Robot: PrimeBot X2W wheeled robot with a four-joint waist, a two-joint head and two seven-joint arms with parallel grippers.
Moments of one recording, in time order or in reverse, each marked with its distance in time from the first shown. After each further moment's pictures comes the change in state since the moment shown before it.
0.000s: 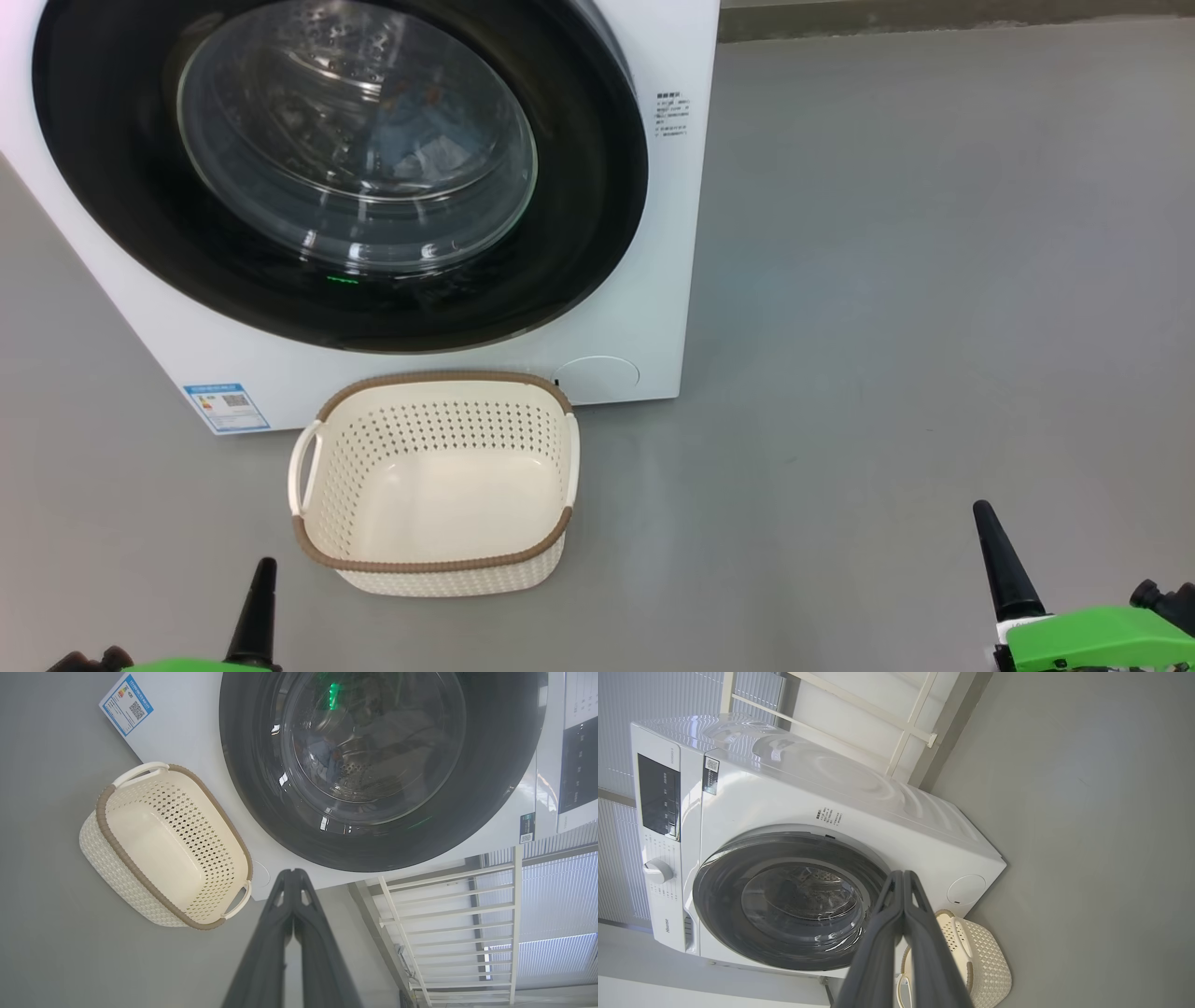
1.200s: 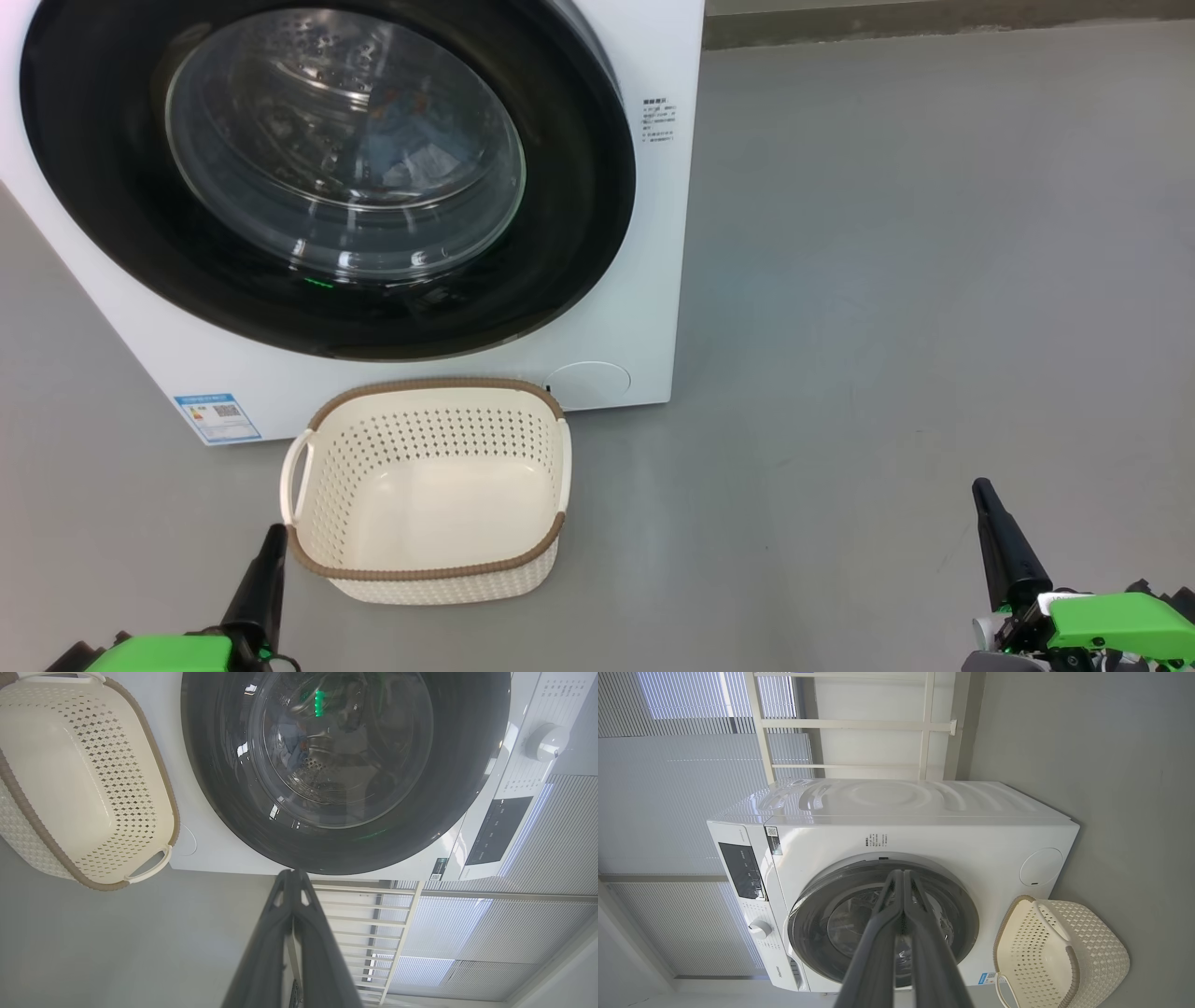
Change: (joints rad) left arm -0.061 0.004 0.011 0.036 -0.394 -0.018 0.097; right arm -0.038 -0.002 -0.005 0.010 0.413 -0.007 0.095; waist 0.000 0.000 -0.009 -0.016
